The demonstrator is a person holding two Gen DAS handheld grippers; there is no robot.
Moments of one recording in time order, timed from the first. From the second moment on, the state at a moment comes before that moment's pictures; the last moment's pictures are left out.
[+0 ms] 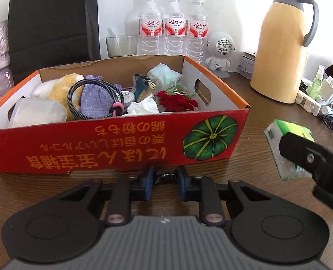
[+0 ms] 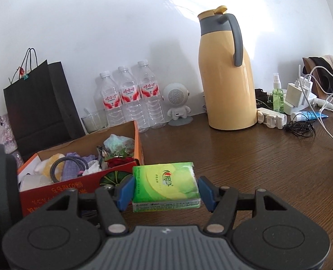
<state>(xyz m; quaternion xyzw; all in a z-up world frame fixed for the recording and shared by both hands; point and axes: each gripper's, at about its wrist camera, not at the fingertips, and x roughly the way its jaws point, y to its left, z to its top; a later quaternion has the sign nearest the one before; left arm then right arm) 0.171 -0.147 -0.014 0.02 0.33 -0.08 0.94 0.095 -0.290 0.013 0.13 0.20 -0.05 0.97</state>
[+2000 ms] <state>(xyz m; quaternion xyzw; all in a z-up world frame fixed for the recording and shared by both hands) 0.053 -0.018 0.135 -0.02 -0.07 0.04 1.00 0.036 -0.217 0.122 0.02 -0.07 0.04 1.00</state>
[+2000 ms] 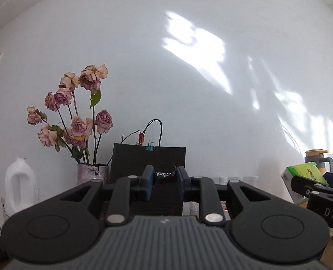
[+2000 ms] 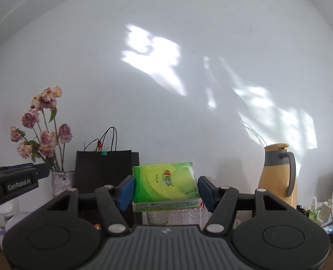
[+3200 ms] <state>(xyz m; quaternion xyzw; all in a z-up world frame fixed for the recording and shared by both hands) 0.369 0.006 0.094 -0.03 0.47 0.02 0.88 0.402 -0.226 0.087 0.08 0.53 0.08 0.84</state>
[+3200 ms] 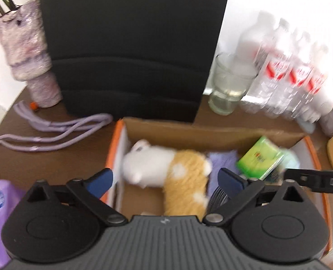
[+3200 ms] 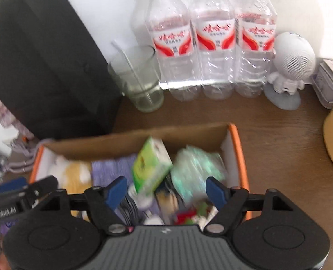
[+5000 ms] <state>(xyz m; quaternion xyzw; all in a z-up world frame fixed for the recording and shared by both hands) -0.123 0.008 0.044 -0.01 0.13 0.04 0.99 -0.126 -0.225 0.041 -0.01 0.13 0.10 0.99</state>
